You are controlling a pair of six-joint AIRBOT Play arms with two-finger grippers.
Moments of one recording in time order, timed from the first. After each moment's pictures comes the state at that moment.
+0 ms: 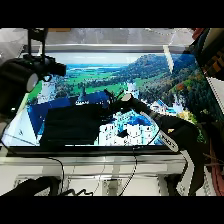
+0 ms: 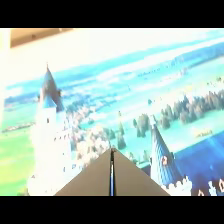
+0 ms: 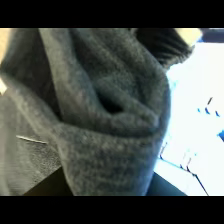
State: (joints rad) left arm -0.34 -1.17 1.48 2.03 -0.86 -1.72; right arm 0.51 -1.97 1.54 -0.41 1.04 1.25
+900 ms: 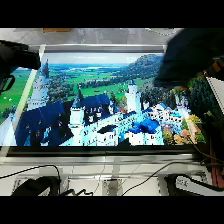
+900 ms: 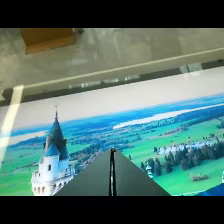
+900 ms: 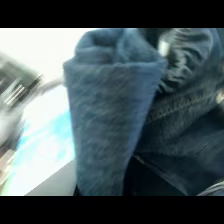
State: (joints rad) left arm -0.34 -0.94 1.48 2.03 -0.86 -1.72; right arm -0.49 -1.30 1.82 -0.66 1.22 1.52
